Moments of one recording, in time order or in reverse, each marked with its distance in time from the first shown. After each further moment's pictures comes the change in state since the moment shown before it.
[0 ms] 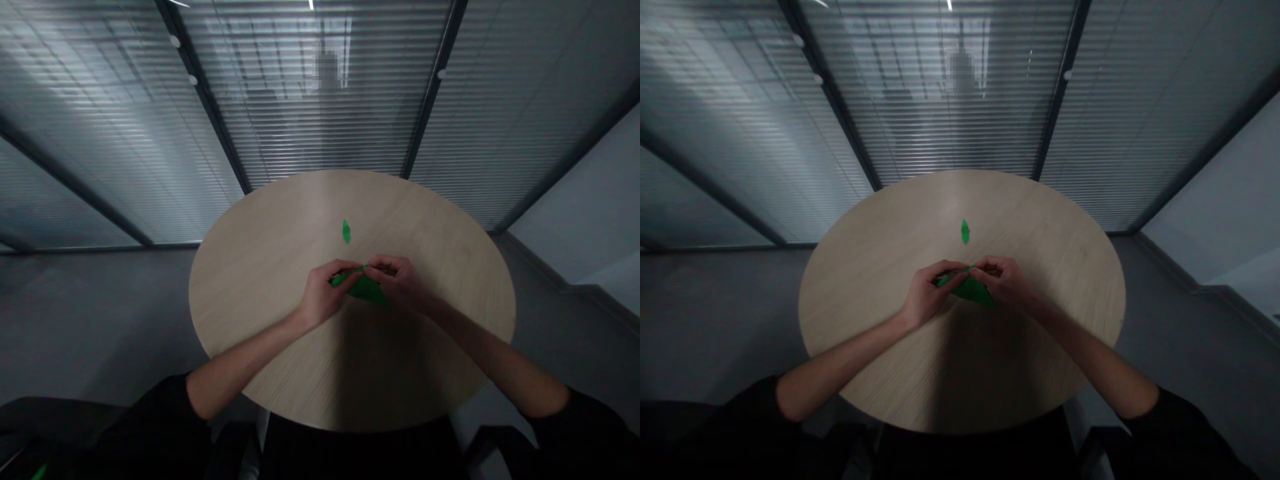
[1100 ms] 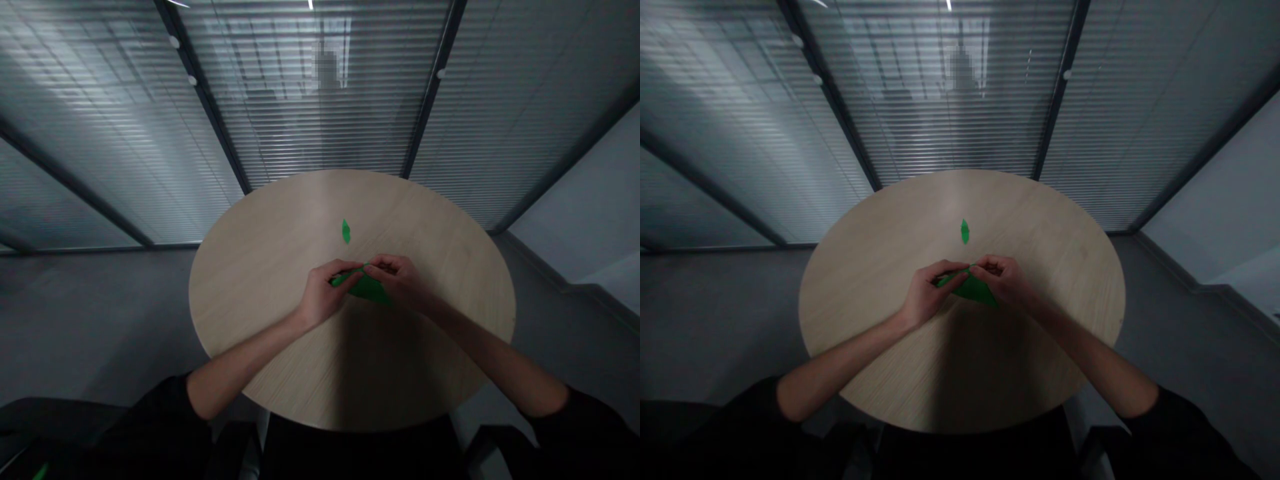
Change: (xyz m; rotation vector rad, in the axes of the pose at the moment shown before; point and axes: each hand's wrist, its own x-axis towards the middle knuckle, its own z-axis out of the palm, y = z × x) left_hand -0.001 0.002 -0.001 0.008 -0.027 -0.007; right_hand 0.000 0.001 0.000 -0.036 0.035 -0.002
